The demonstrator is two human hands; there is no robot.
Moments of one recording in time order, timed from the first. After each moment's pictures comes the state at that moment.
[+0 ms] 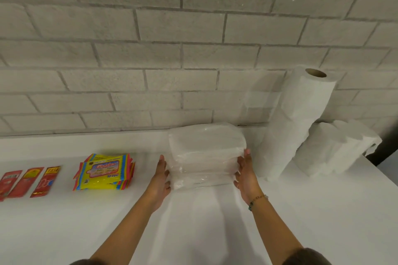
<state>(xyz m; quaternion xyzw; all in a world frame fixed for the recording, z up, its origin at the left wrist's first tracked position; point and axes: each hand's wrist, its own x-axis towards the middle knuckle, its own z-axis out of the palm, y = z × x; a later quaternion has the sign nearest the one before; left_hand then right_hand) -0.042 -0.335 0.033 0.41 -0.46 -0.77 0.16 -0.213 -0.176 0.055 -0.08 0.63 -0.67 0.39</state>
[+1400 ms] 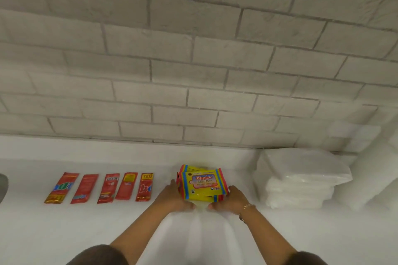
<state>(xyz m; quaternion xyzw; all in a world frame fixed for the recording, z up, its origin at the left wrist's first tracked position) 0.175 -0.512 0.034 0.41 -0.82 -0.40 -0.04 0.019 -0.383 0.043 -0.28 0.87 -0.21 0.34</state>
